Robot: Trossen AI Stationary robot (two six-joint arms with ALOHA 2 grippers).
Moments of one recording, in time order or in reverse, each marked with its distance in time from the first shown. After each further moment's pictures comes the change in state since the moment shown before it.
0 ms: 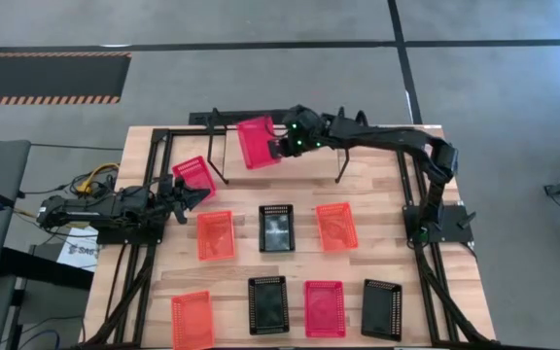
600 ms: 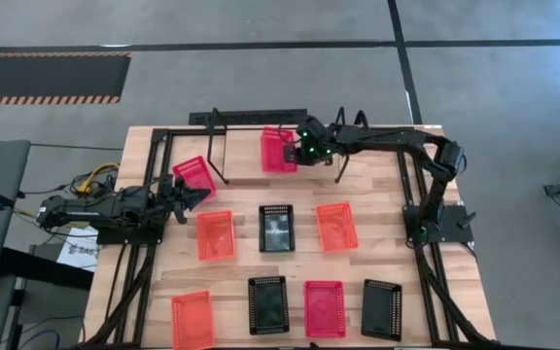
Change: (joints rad) left arm 0.000 0.000 0.000 0.000 -0.001 -0.018; right arm -0.091 -0.039 -0.262 0.053 -0.030 0.150
